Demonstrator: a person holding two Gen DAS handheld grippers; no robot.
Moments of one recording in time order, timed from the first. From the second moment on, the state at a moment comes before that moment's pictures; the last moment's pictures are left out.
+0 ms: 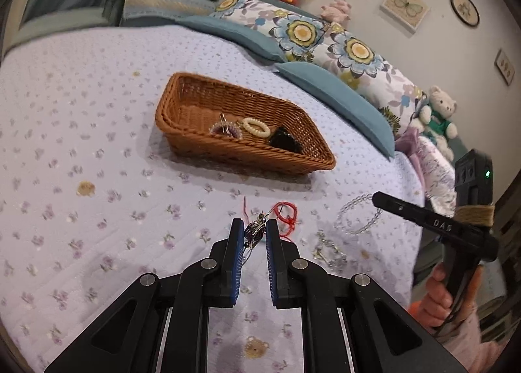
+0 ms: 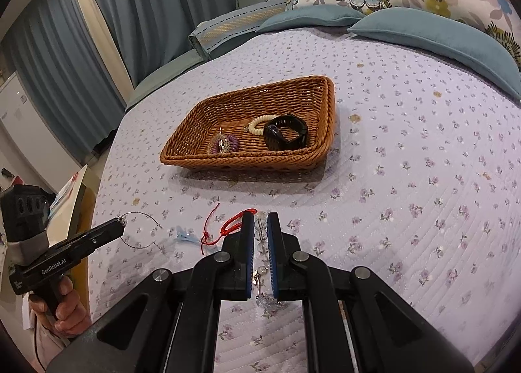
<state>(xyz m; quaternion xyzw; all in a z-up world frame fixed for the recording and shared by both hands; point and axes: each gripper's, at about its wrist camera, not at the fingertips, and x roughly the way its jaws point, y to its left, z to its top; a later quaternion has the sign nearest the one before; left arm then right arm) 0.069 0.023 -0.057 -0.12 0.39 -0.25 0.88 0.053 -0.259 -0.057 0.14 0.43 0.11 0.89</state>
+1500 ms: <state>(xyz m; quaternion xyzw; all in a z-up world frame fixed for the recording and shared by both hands) 0.052 0.029 -0.086 -0.05 0.47 -0.25 0.84 0.051 -0.259 -0.059 0.15 0.43 0.13 0.88</state>
